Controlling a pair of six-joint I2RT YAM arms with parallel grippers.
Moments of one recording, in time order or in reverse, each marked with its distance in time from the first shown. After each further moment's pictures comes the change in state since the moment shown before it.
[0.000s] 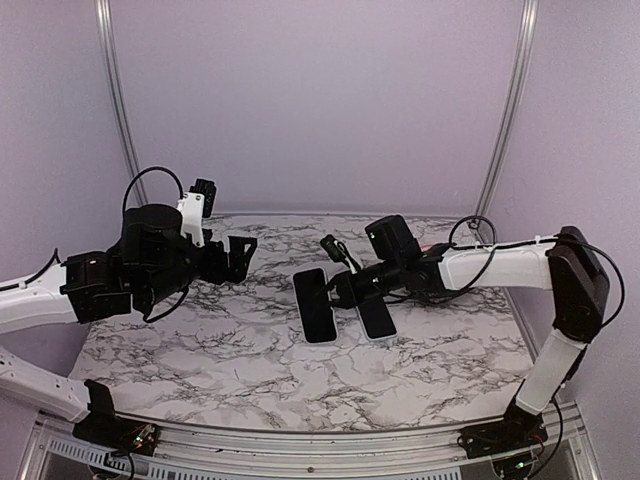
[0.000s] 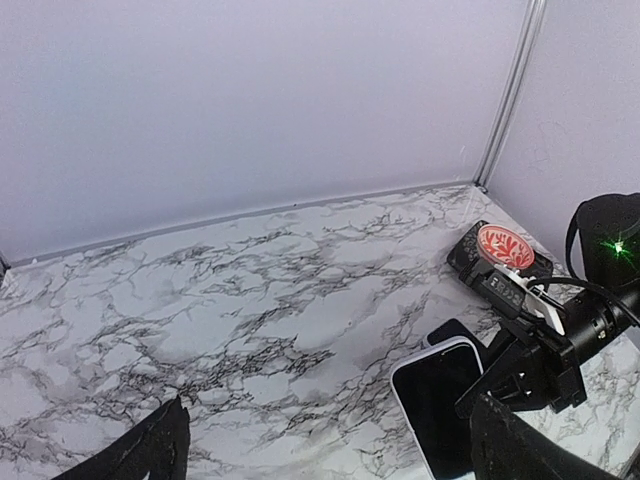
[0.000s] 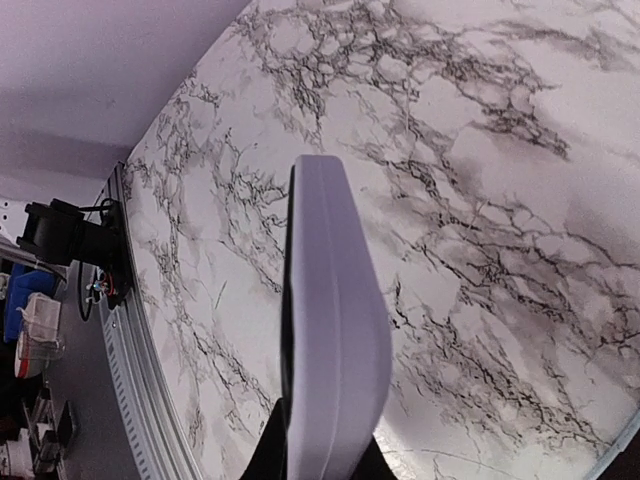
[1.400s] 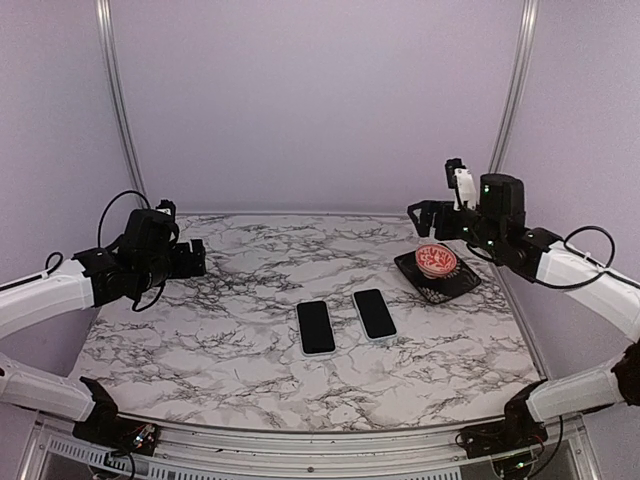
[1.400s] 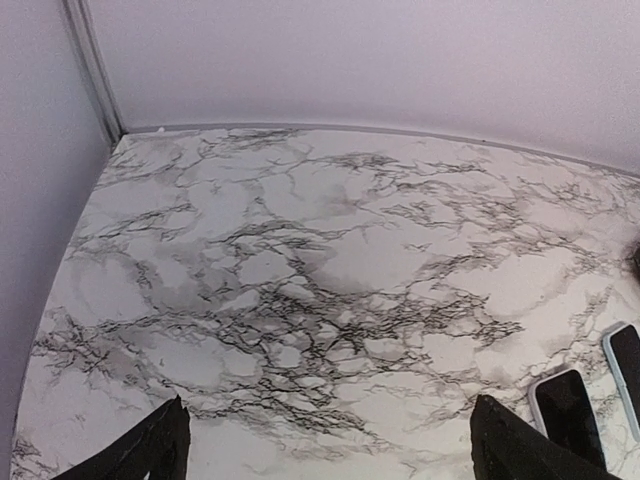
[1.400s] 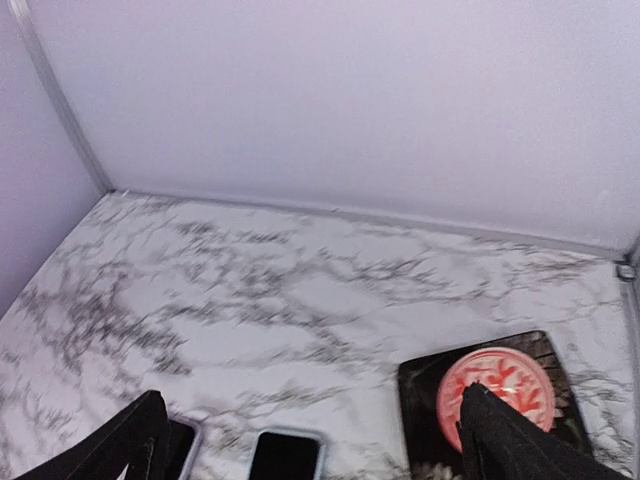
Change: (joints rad) left arm 0.407 0.061 -0.112 -0.105 0.089 -0.104; right arm -0.279 -0.437 -0.077 -0.050 0.476 -0.120
